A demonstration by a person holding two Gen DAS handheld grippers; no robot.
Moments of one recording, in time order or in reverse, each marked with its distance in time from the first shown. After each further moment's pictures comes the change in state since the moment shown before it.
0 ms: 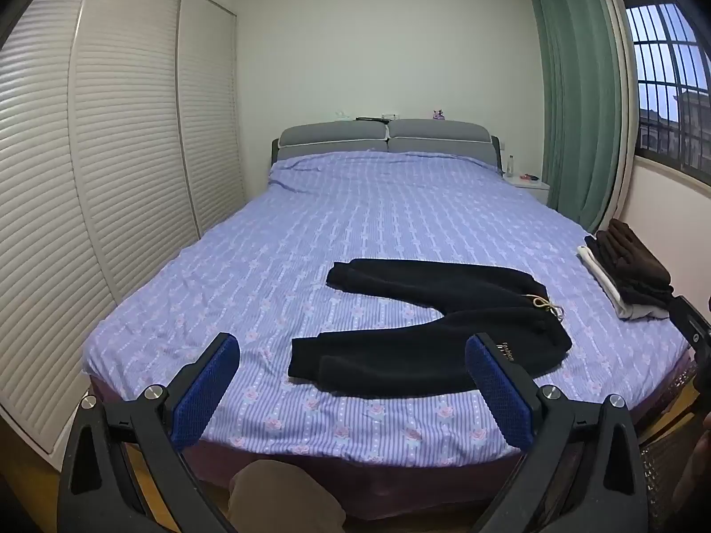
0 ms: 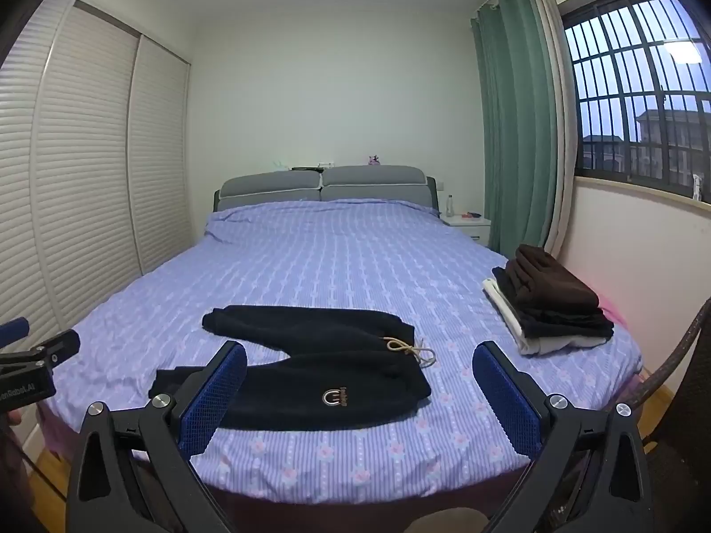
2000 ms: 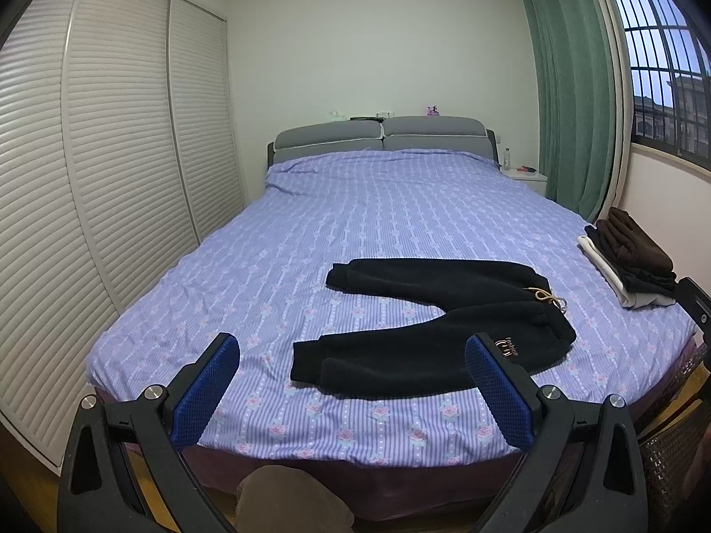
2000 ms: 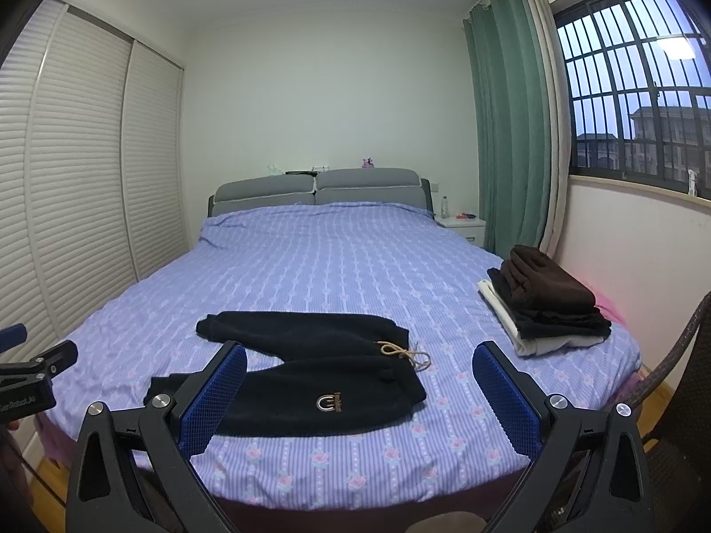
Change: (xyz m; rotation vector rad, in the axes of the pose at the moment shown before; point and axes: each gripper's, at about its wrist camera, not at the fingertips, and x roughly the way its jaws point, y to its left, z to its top) left arm 0.004 -0.008 0.001 0.042 -0.001 0.005; right arm 0.000 -0.006 0.003 0.019 -0.012 -0.010
